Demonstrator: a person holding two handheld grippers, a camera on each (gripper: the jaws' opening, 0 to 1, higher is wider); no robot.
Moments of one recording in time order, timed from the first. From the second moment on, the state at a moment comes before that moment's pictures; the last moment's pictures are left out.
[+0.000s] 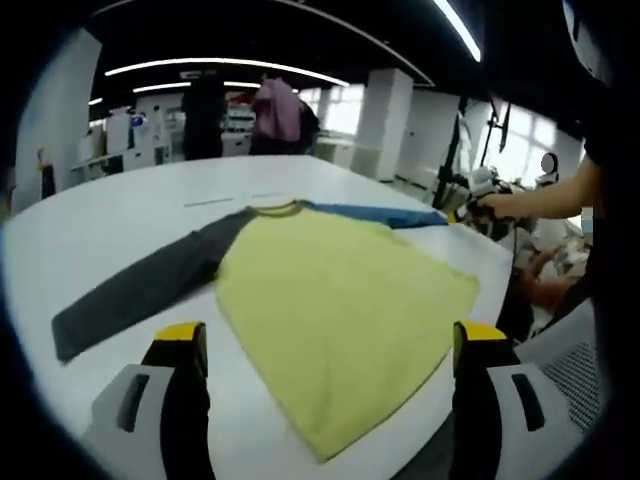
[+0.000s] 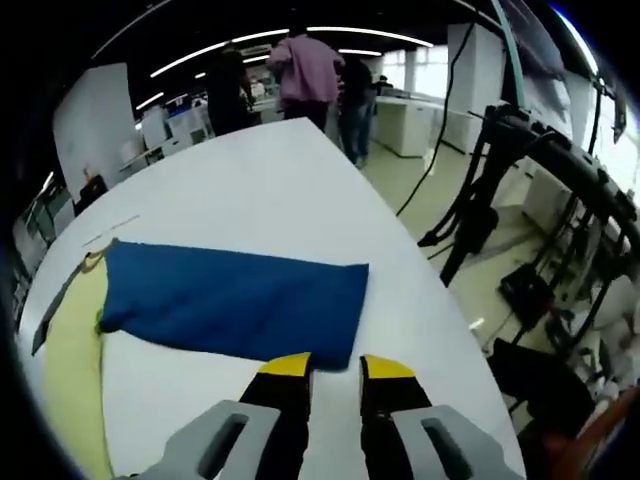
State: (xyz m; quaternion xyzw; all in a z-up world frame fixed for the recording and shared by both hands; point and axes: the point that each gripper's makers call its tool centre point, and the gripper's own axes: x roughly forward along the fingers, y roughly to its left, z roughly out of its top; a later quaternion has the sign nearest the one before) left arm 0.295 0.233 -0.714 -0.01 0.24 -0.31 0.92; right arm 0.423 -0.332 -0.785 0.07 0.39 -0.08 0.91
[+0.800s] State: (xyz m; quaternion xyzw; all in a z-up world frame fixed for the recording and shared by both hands) left arm 0.289 0.232 -0.711 0.00 0.24 -0.31 0.92; right arm 0.439 -0.354 -0.801 0.05 0.40 -0.10 0.91
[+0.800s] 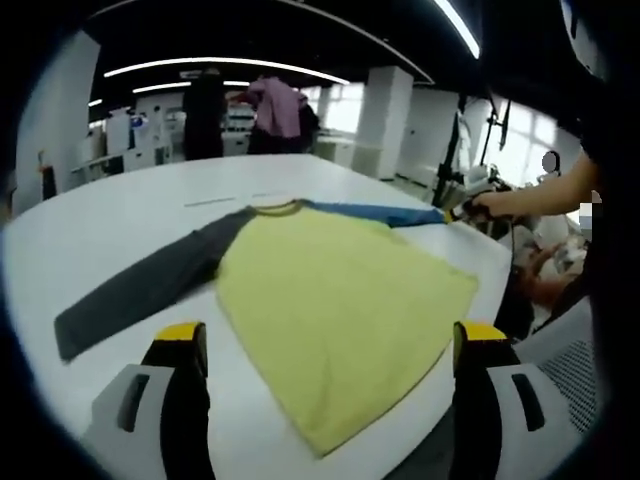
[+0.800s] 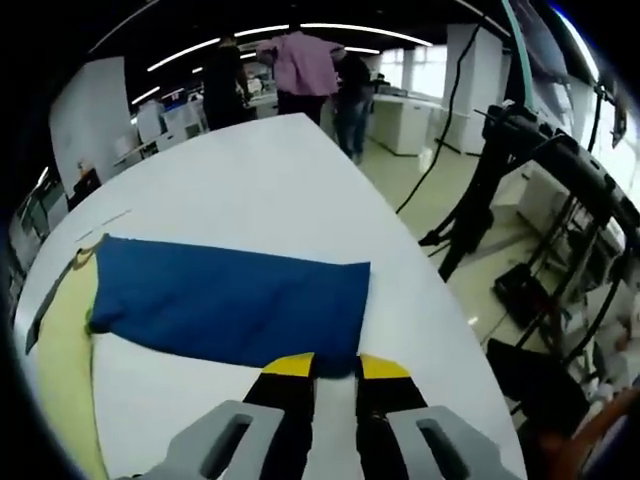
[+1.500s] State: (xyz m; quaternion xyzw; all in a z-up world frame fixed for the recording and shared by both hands) left arm 0.288 0.238 -0.713 0.02 0.24 -0.31 0.92; right arm 0.434 -0.342 -0.795 0.08 0.40 -0.10 0.91
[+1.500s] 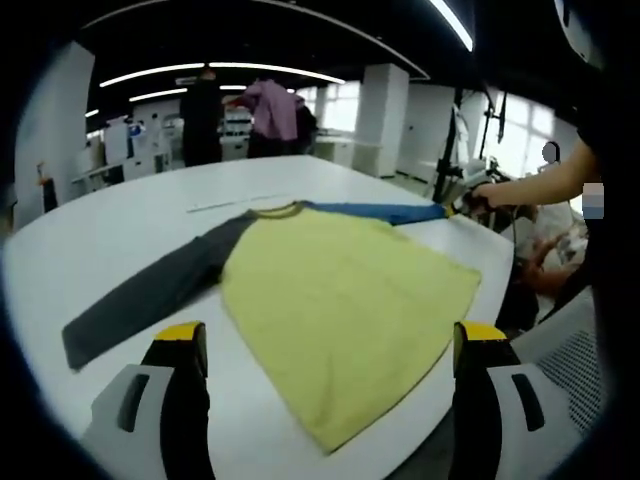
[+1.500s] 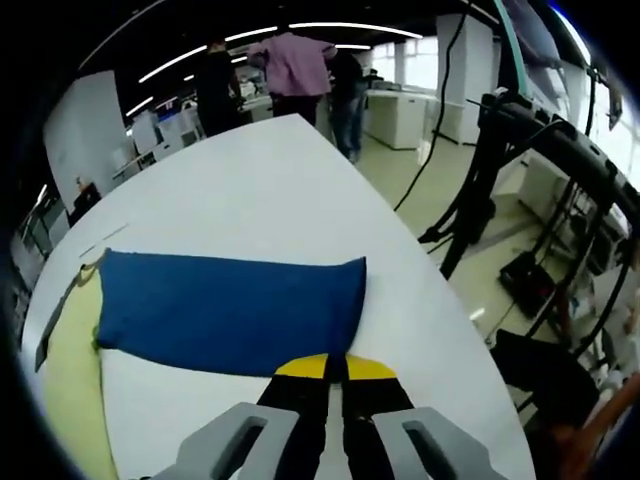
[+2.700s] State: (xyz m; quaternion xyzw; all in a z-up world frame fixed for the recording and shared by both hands) left arm 0.287 0.239 -0.712 0.02 0.23 -0.31 0.92; right arm 0.454 -0.235 -0.695 0.11 0.27 -0.01 0.96
